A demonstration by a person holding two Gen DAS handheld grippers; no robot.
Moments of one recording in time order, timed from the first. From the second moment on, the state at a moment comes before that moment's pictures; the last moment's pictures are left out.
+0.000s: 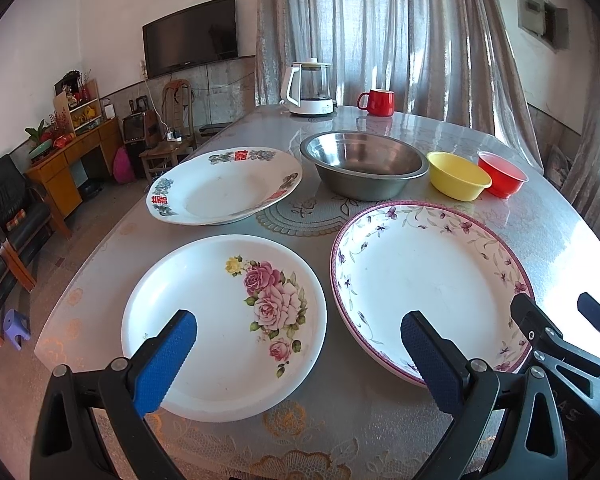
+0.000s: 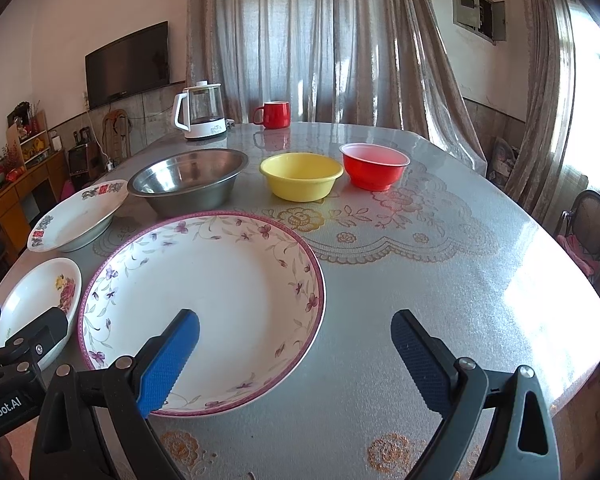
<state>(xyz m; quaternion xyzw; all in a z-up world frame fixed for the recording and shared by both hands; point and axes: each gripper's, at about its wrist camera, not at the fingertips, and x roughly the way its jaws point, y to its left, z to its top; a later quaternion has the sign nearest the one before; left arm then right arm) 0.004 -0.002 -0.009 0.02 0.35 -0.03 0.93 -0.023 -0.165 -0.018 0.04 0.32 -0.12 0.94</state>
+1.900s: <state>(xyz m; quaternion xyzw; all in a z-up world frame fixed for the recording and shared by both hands) 0.144 -0.046 -0.041 0.10 0.52 -0.23 0.82 0.010 -0.221 -0.049 0.12 0.41 0.06 0.90</state>
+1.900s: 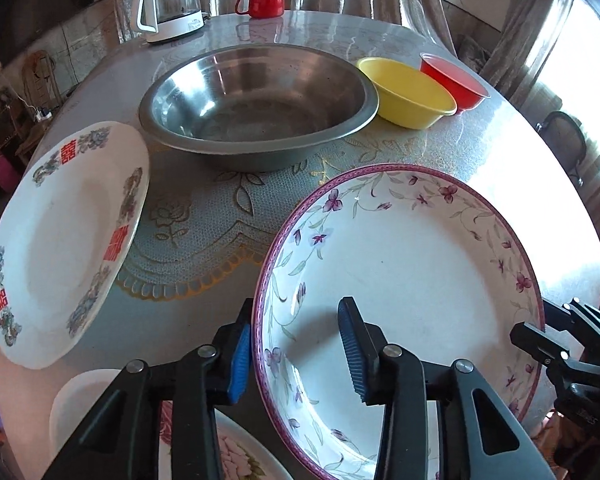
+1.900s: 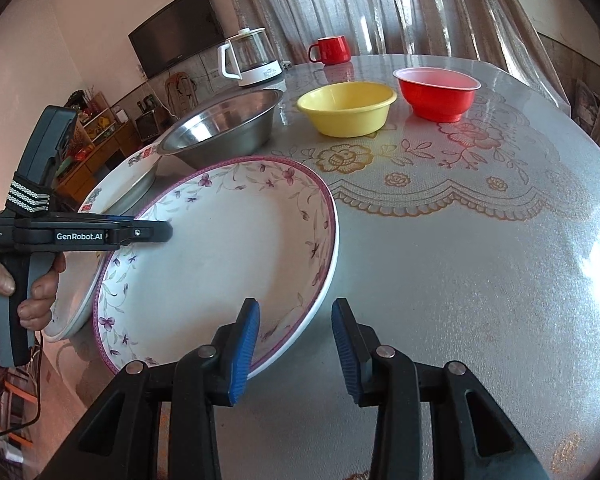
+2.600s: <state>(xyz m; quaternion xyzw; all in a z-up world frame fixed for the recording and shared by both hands) 0.130 -0.098 -0.036 0.04 0.52 -0.23 0.82 0.010 -0.270 -0.044 0.17 0.39 0.02 0.90</state>
